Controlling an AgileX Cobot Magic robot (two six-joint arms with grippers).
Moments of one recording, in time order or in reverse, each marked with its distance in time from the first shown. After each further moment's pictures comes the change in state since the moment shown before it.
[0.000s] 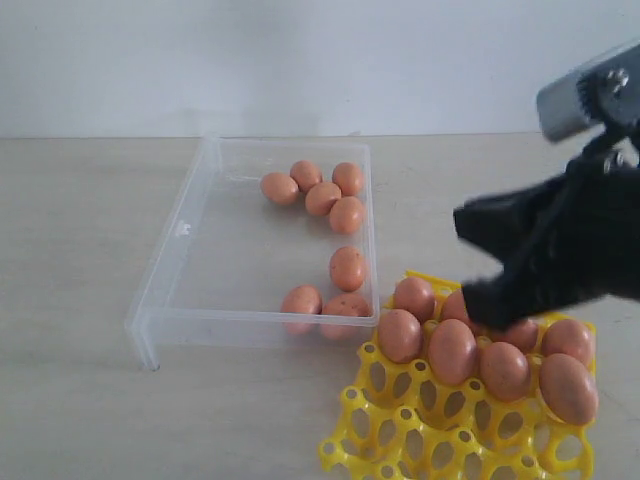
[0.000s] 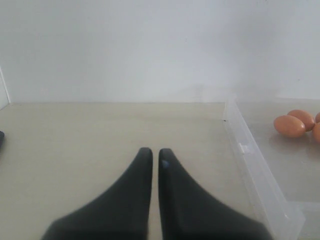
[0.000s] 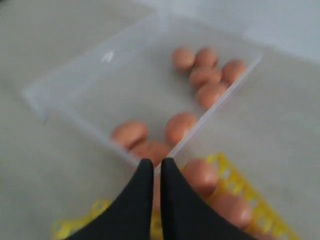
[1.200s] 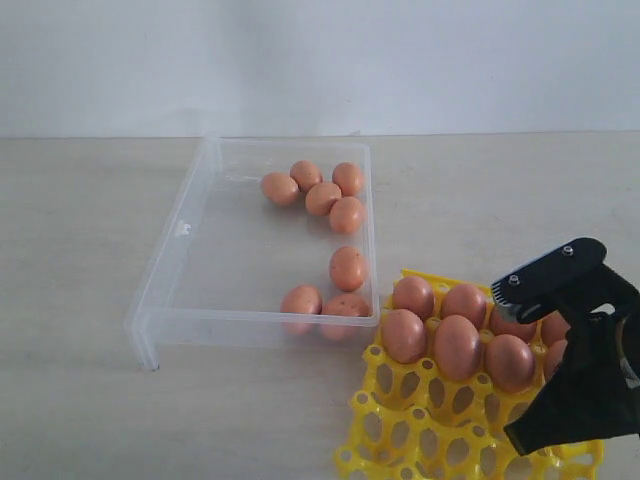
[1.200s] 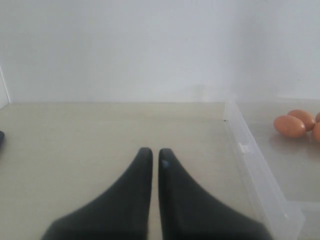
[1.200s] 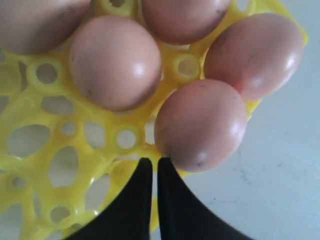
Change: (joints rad) left arm 0.000 0.000 0.000 0.000 0.000 0.000; right arm 0.000 0.376 0.025 -0.972 0.398 1.029
